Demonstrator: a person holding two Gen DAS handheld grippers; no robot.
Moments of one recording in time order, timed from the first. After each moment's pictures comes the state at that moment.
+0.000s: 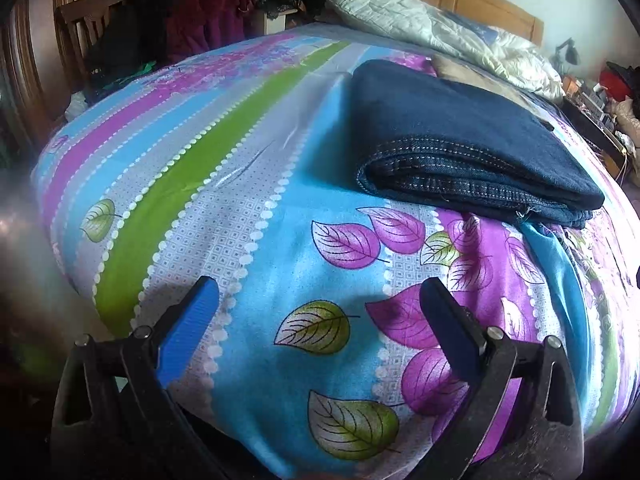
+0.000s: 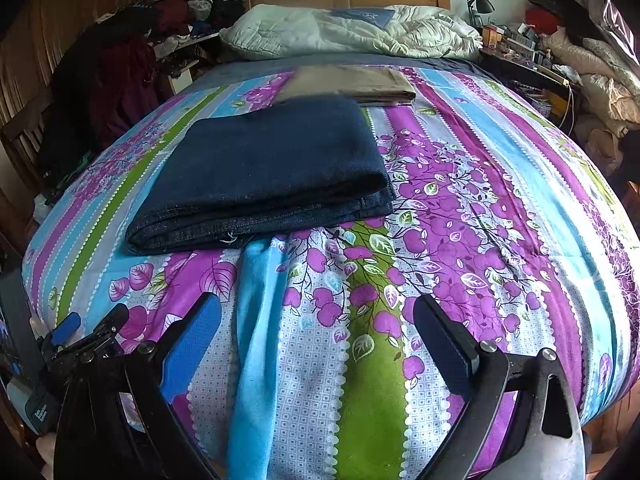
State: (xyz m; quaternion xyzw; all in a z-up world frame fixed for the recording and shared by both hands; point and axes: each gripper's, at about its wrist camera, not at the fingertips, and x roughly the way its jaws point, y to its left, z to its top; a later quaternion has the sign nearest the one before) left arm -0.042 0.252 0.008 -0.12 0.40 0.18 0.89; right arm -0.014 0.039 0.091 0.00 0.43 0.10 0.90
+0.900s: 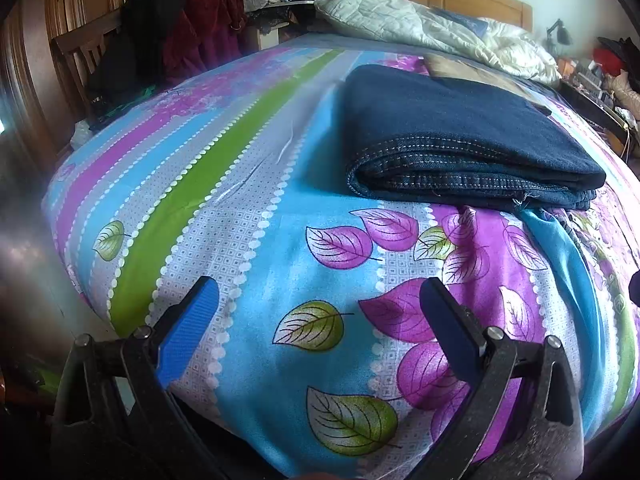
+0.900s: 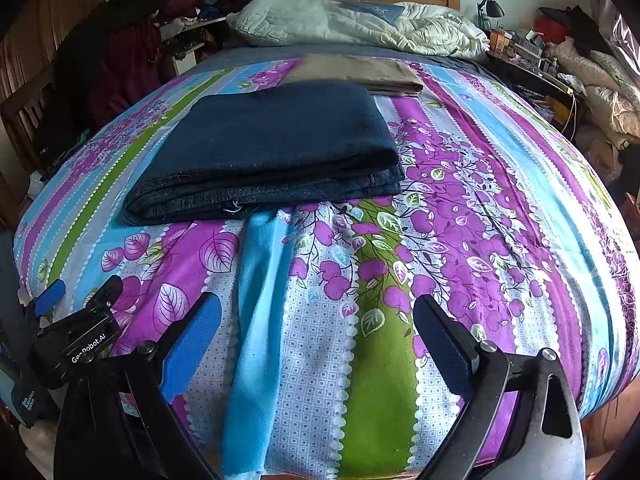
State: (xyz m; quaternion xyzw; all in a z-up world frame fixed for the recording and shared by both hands) left arm -0.042 0.236 0.012 -0.07 0.40 0.19 0.90; right arm -0.028 0.050 0.074 -0.03 0.44 0.10 0.89
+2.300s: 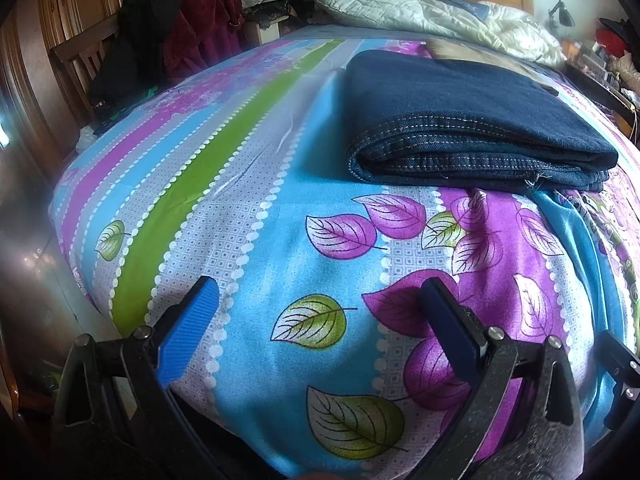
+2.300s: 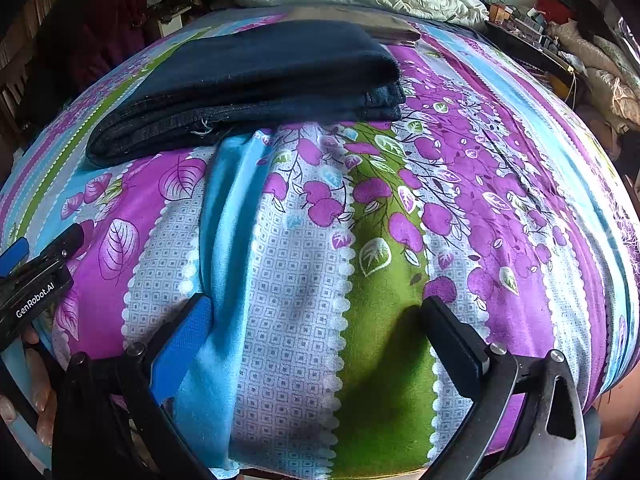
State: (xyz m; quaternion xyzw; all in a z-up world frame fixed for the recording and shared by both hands) left arm -0.037 0.229 0.004 -0.05 0.41 0.20 0.89; right arm -0.030 0.048 0.018 -0.06 0.50 0.08 0.86
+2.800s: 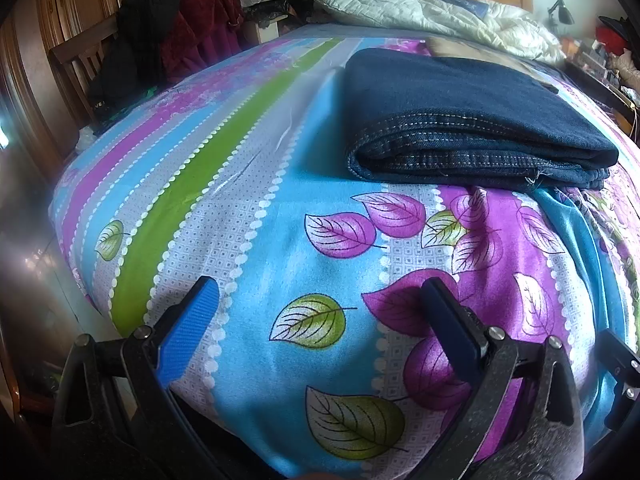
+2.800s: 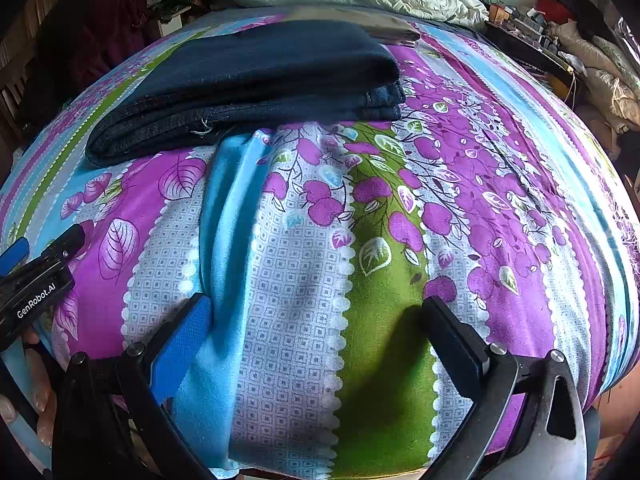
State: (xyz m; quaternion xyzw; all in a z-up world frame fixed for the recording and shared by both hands) left arm -0.036 0.228 0.003 -0.04 0.42 0.20 0.89; right arm -0.031 0.048 0.017 -0.06 0.50 0.08 0.86
